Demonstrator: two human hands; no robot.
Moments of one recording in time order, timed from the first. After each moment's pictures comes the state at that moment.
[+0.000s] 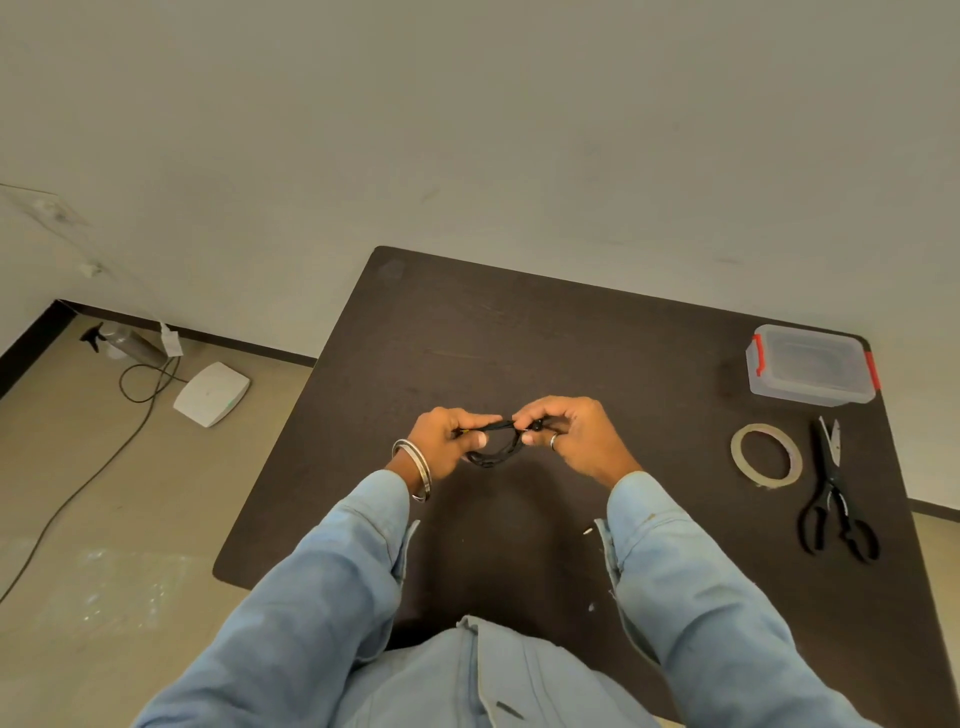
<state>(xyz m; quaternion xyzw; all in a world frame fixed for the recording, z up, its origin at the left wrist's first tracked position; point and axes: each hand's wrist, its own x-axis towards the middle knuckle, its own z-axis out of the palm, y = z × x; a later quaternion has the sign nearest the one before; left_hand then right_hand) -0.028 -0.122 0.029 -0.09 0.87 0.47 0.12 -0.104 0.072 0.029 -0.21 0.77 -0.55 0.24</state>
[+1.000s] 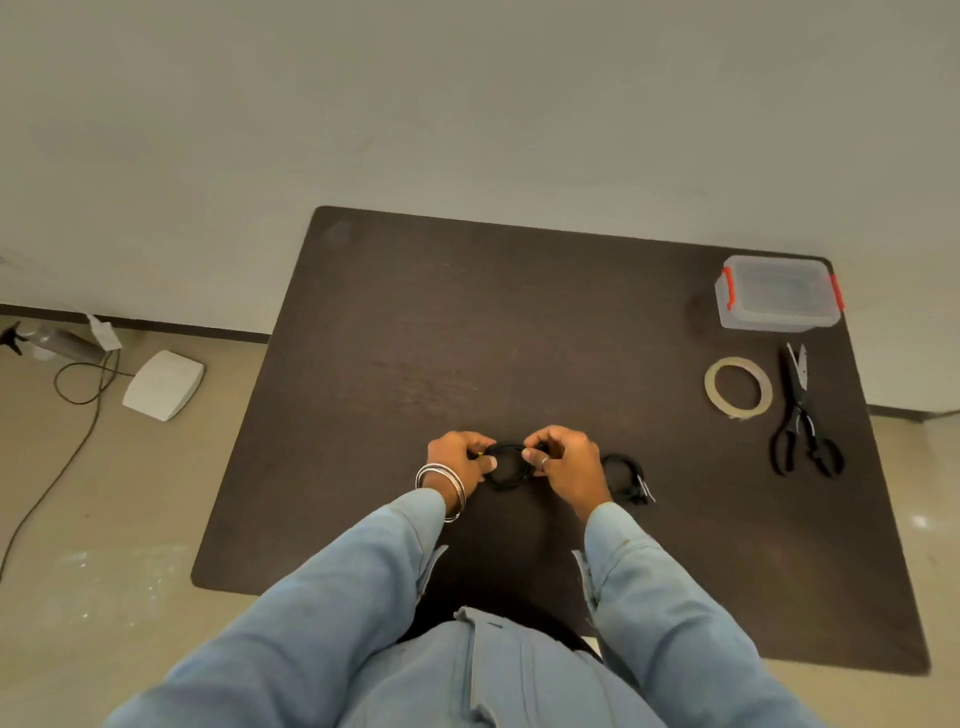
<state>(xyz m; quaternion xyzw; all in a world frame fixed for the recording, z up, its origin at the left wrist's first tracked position) -0.013 -0.068 -0.038 -0.25 0.80 0.49 0.22 -0.040 0.096 -0.033 0.06 0.84 -0.48 0.23</state>
